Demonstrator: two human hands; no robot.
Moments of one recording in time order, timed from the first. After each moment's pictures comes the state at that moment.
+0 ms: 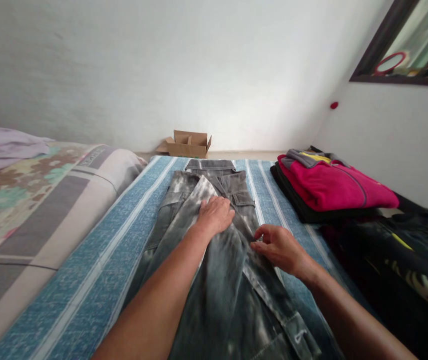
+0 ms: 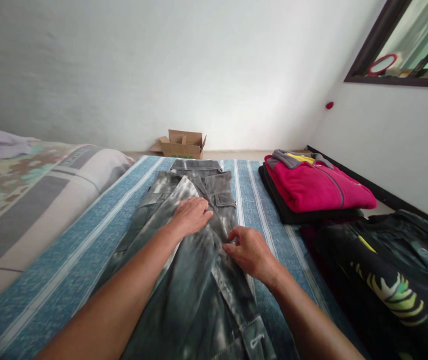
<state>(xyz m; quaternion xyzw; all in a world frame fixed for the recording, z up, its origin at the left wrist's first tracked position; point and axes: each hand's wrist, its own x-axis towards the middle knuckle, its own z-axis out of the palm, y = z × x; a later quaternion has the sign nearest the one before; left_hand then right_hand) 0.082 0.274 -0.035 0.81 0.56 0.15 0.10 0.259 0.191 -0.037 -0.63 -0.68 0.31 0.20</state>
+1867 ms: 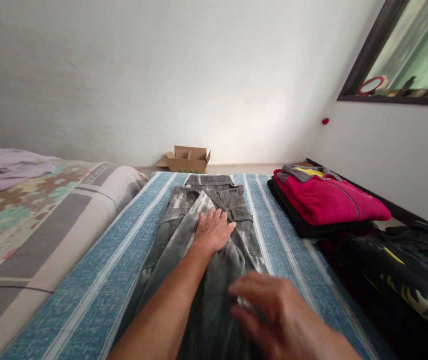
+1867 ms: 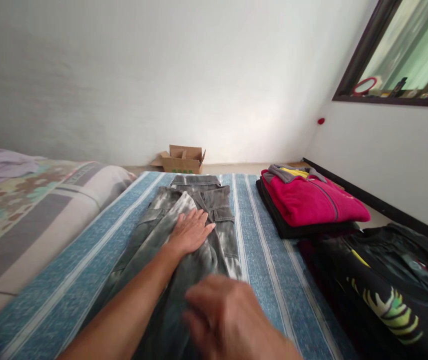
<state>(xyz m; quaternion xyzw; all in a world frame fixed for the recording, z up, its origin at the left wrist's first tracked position) 0.079 0.276 -0.049 0.81 0.58 0.09 -0.01 0.228 0.126 0.007 -0.41 -0.86 0.24 0.20</state>
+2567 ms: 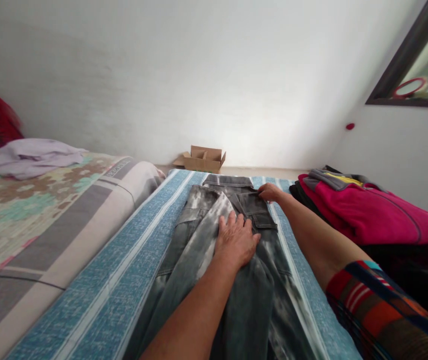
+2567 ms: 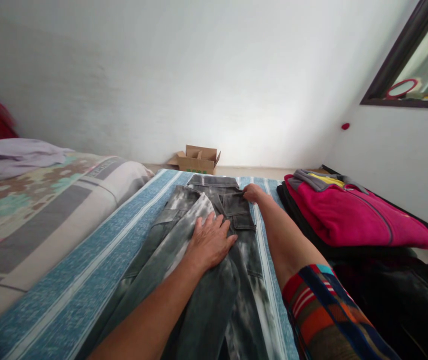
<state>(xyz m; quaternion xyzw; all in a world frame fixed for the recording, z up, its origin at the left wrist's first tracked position) 0.084 0.269 -0.062 0.80 0.59 0.13 -0.01 0.244 0.461 -0.047 -0.65 -0.74 0.16 0.01</state>
